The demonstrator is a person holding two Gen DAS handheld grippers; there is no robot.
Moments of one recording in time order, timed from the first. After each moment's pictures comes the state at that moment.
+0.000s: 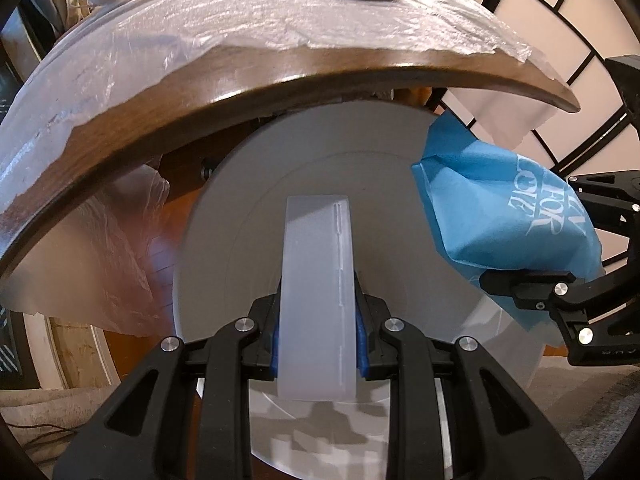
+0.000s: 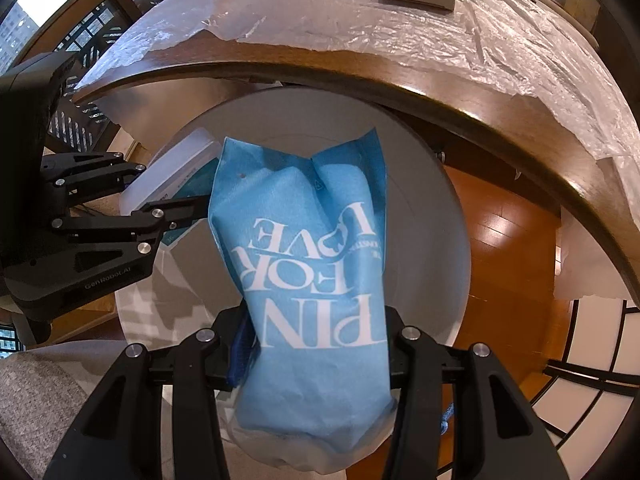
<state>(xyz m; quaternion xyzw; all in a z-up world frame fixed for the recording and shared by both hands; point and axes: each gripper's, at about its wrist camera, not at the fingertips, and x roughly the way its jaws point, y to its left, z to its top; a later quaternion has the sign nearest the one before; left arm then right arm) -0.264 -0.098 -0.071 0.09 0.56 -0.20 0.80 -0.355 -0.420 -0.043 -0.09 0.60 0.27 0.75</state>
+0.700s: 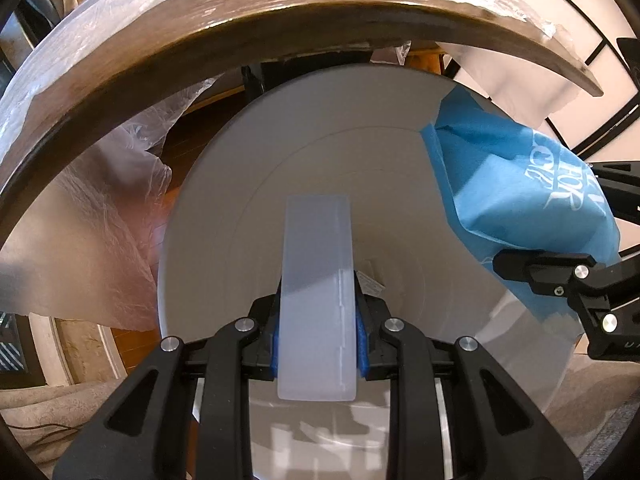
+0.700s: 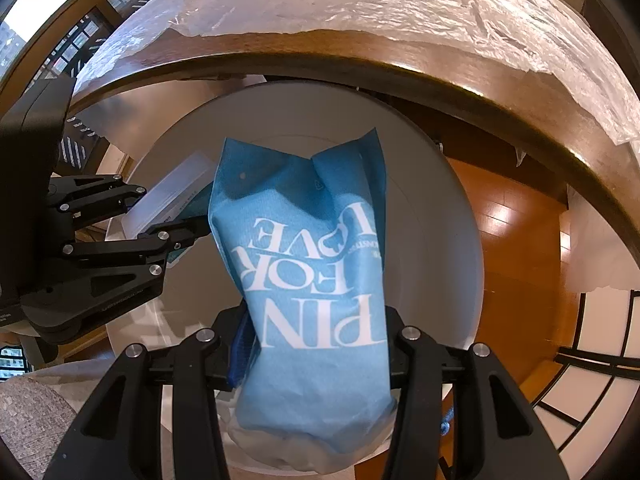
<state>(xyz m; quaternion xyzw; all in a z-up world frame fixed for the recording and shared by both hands) -0.250 -0.106 -0.096 0.10 0.58 -0.18 0.79 -0.347 -0.422 -0.062 -0.06 0.61 0.25 0.75</state>
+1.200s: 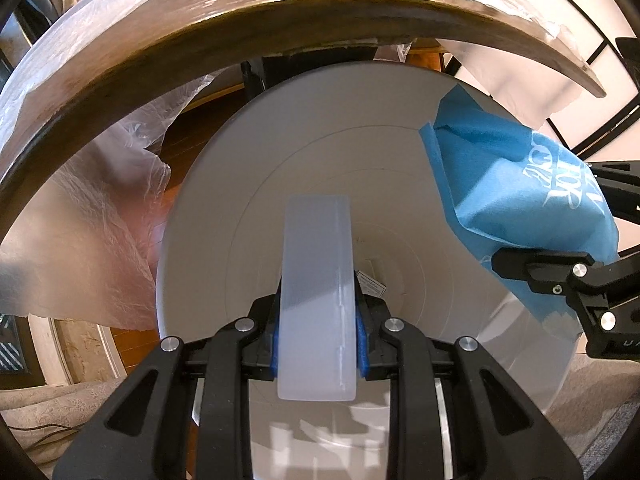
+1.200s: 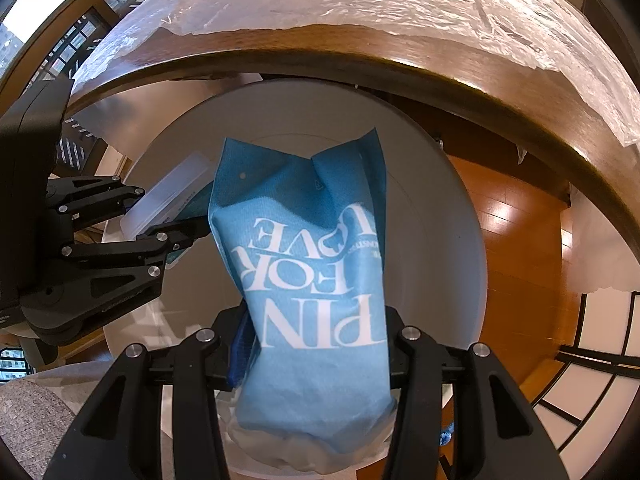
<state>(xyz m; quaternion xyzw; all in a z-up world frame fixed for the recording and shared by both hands) -0.246 -0.103 -0.099 0.10 0.58 -0.18 0.78 -0.344 -0.426 -0.067 -0.06 0.62 0.25 0.74</state>
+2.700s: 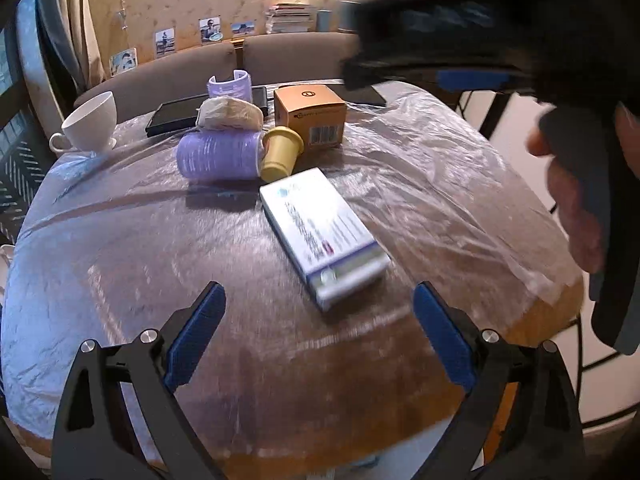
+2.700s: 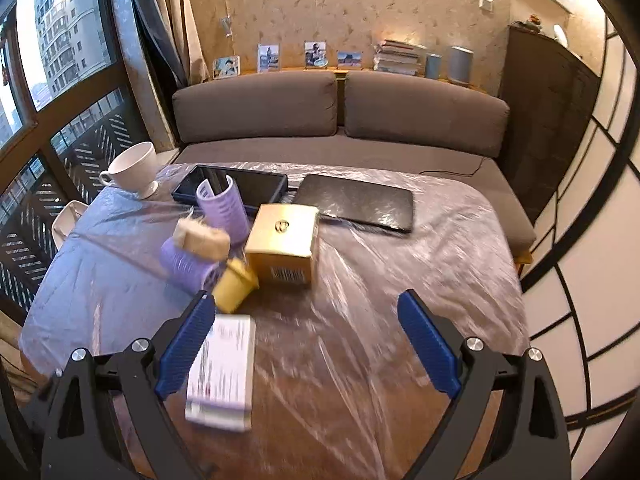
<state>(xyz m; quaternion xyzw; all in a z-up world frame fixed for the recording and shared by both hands) -0.137 -0.176 0.022 0.05 0.44 -0.16 0.88 -0.109 -0.462 0.086 -0.03 0.43 0.16 0.89</state>
